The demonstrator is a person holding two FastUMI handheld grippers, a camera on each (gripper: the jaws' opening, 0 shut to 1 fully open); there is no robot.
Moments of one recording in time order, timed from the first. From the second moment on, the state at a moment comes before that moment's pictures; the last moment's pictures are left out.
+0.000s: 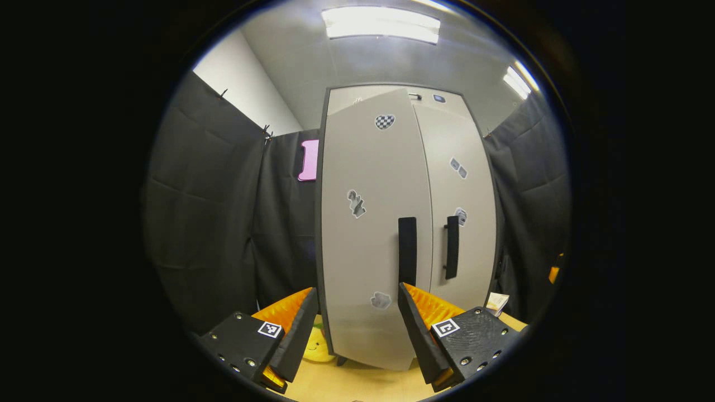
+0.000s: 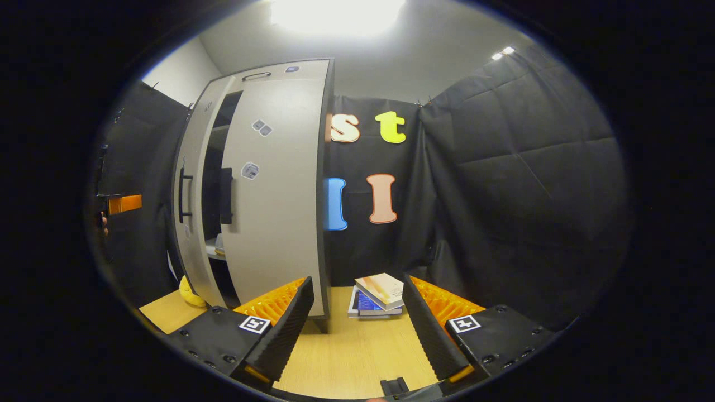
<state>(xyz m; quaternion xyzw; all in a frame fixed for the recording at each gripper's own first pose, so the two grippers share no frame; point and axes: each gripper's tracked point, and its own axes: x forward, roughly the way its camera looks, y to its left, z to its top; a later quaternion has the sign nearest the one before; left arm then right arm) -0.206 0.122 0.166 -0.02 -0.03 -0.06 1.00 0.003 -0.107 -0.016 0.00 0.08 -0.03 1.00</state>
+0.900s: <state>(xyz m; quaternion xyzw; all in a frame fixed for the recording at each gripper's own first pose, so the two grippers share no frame) -0.311 0.225 0.120 -0.02 0.00 -0.05 1.00 -0.066 -0.028 0.022 -0.02 0.05 -0.02 1.00</state>
